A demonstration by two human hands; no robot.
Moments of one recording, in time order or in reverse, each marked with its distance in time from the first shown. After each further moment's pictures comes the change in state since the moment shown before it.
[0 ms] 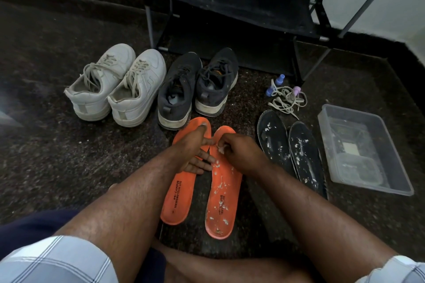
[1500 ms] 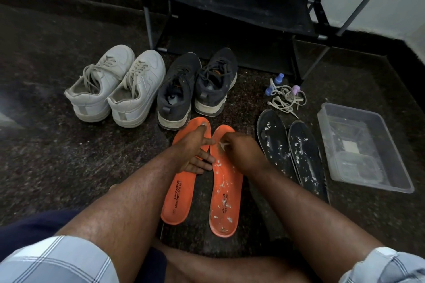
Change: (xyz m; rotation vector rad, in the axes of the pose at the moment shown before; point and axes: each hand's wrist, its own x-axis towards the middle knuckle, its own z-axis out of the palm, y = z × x) left_hand 0.002 -0.002 0.001 0.006 -0.001 0.005; right_hand 0.002 0.007 0.011 -0.026 0.095 0.087
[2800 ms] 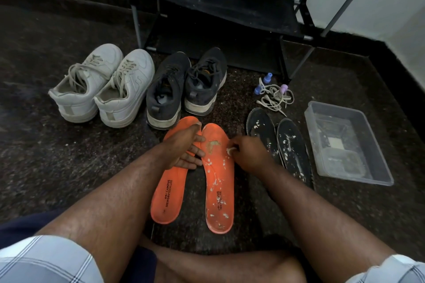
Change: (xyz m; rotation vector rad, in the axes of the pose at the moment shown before) left_hand -0.005 0.006 -0.001 0.011 0.011 0.043; right_hand -0.018 0.027 -0.025 -0.007 -0.074 0.161
